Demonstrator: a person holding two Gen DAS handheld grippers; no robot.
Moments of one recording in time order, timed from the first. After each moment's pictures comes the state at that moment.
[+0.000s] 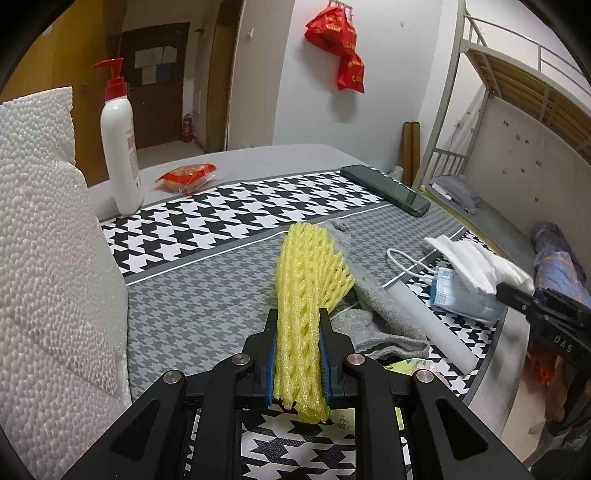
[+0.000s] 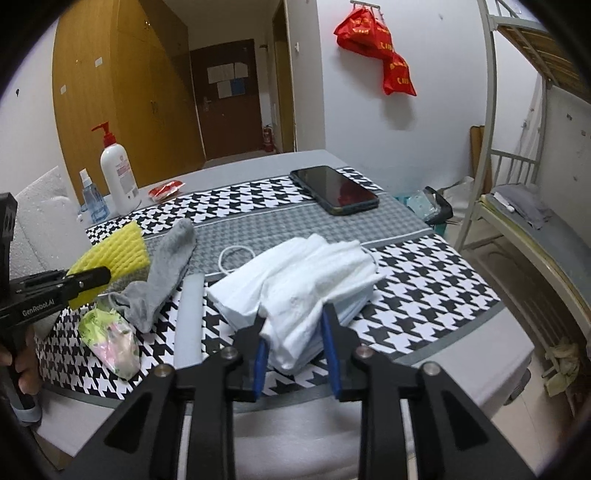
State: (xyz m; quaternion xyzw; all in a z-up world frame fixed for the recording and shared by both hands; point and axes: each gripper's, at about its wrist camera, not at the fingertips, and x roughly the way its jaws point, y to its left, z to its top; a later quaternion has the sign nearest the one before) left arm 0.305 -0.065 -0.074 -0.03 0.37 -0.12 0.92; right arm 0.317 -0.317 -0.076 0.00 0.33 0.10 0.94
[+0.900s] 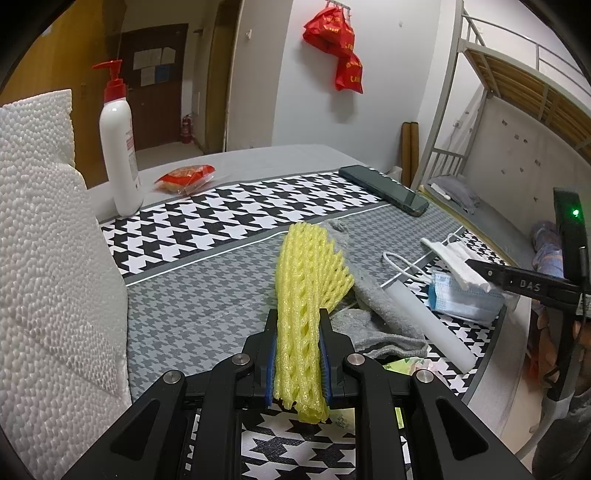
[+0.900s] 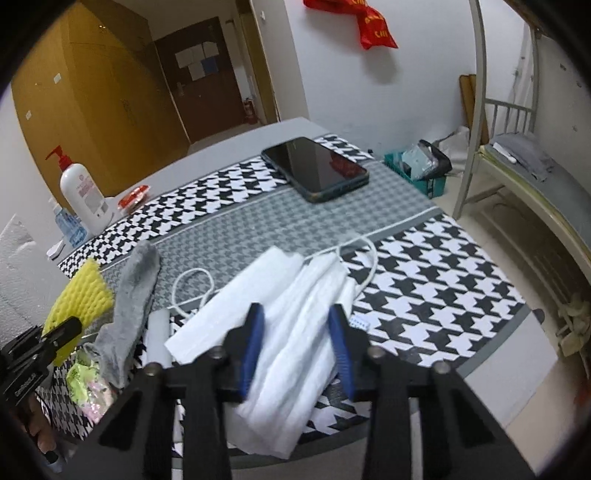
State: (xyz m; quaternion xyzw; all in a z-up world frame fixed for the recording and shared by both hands) left arm 0.305 -0.066 -0.073 -0.03 0.36 -0.13 0.92; right arm 0.378 -0.334 -0.089 0.06 0.41 0.09 0.91
